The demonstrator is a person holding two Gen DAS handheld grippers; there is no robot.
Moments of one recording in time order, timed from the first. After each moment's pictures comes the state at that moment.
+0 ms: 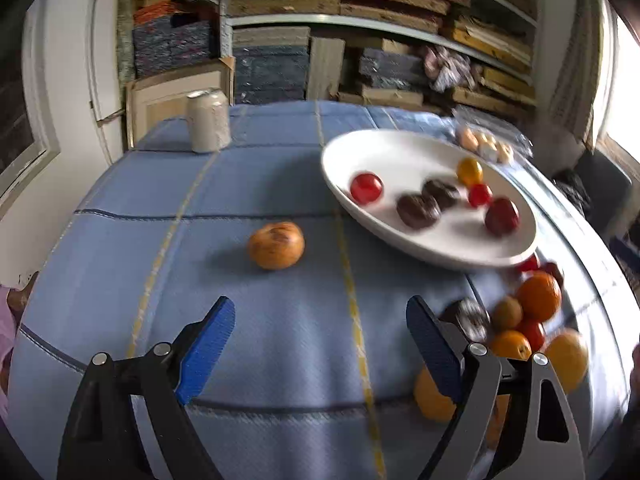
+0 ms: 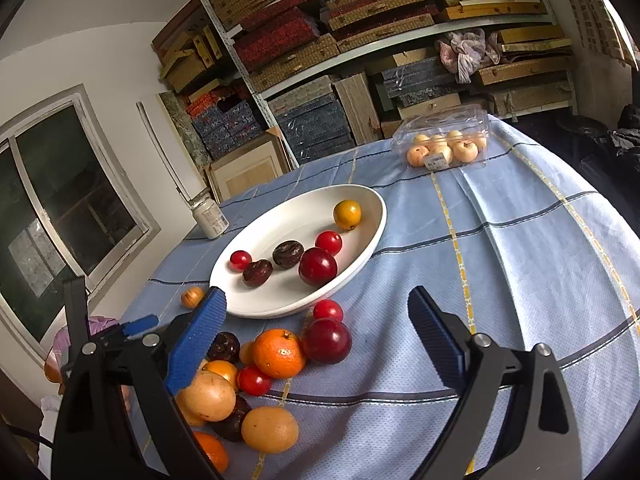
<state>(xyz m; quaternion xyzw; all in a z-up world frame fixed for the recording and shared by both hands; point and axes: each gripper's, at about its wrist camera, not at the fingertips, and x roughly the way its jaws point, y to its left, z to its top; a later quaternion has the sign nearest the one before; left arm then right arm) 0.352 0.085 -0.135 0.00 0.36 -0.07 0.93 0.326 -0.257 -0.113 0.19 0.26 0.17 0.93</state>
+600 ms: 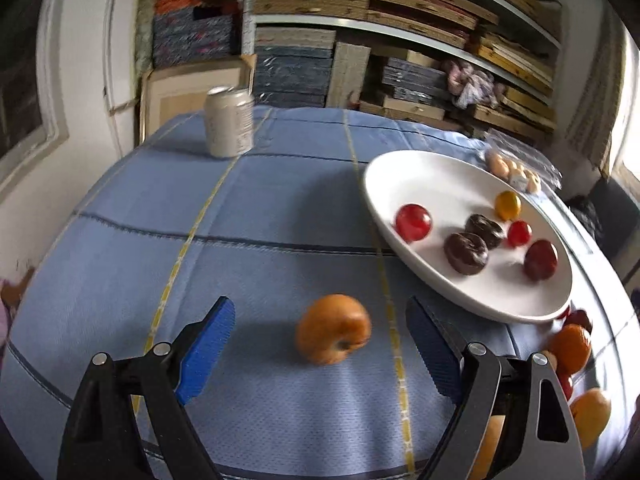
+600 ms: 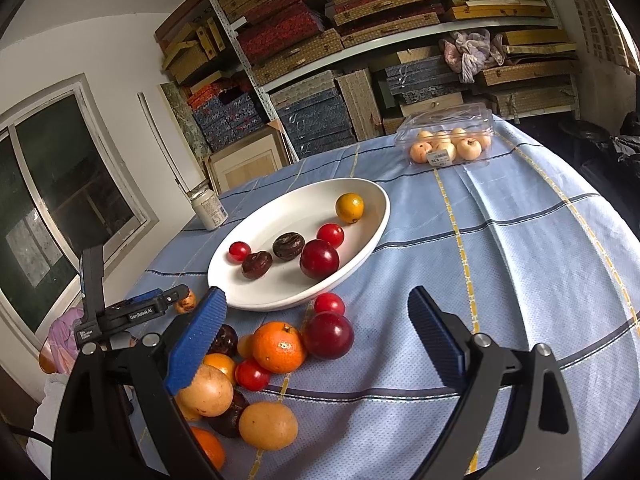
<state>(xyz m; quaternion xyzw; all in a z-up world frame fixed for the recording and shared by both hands) 0.388 0.102 -0.138 -0.01 0.36 -0.05 0.93 0.324 -0.250 -0.115 0.18 0.27 0.17 0.93</state>
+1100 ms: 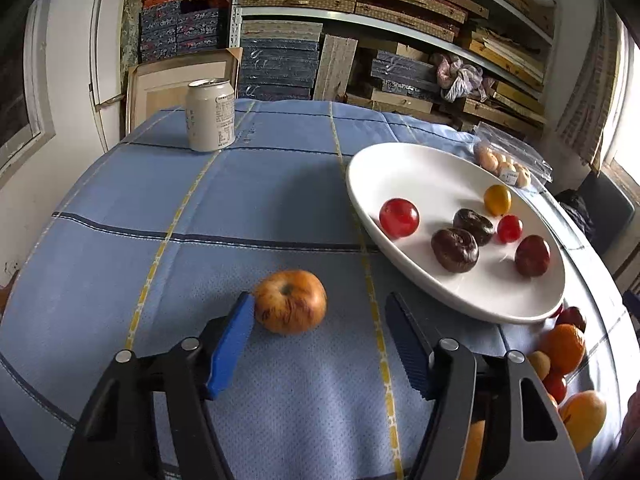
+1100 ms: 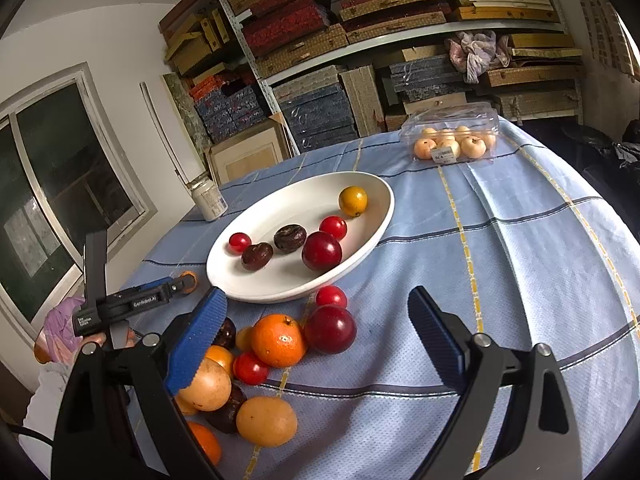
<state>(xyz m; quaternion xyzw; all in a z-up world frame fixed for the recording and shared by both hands) 0.397 0.103 -0.144 -0.03 0.37 -0.08 0.92 0.325 -0.244 -0.118 0.16 0.27 0.17 0.93</state>
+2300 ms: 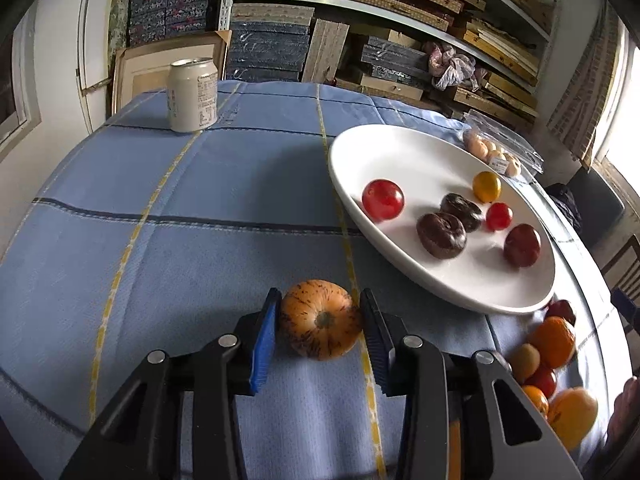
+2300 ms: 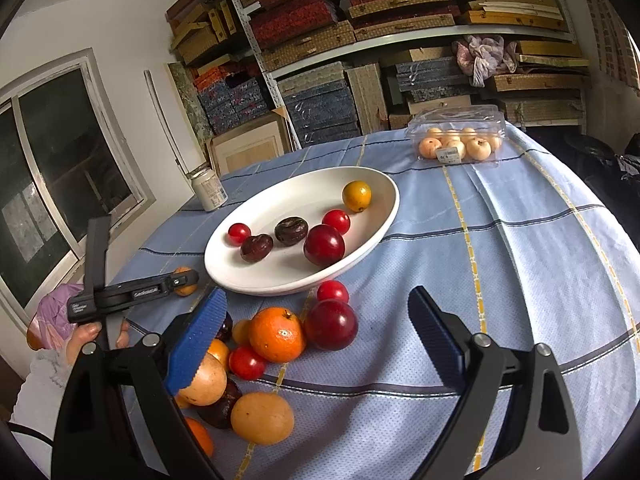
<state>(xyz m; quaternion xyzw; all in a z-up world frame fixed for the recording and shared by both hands) 0.398 0.094 -0.147 -0.04 0.40 -0.10 0.91 0.325 -0.236 -0.119 0.13 0.28 0.17 0.93</state>
